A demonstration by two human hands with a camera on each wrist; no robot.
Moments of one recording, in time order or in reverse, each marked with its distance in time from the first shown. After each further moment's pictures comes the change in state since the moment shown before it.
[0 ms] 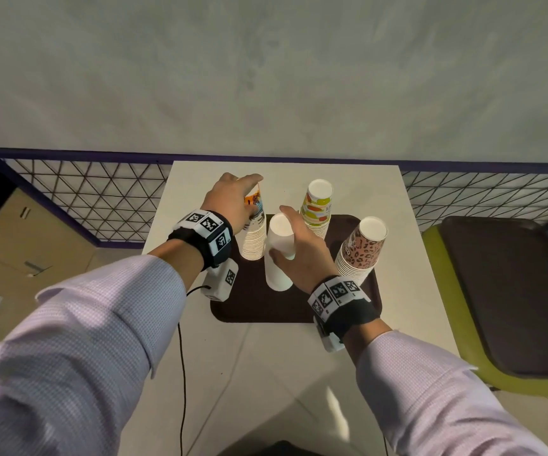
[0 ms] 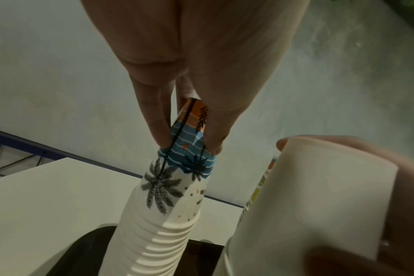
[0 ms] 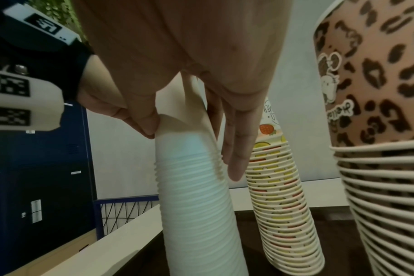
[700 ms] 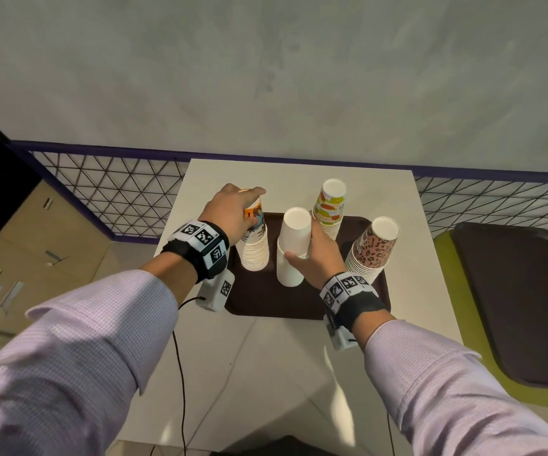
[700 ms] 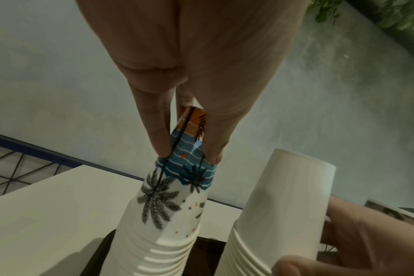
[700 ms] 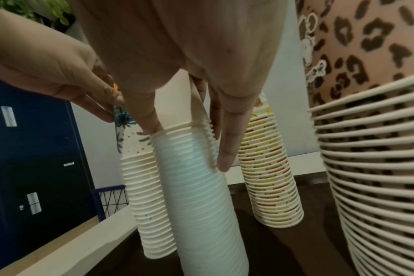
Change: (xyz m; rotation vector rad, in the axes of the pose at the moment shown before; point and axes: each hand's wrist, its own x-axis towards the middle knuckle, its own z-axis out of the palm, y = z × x) left_hand -0.042 -0.023 -0.010 0.014 -0.047 0.000; right_hand 0.000 0.011 0.006 0.104 -0.115 0.244
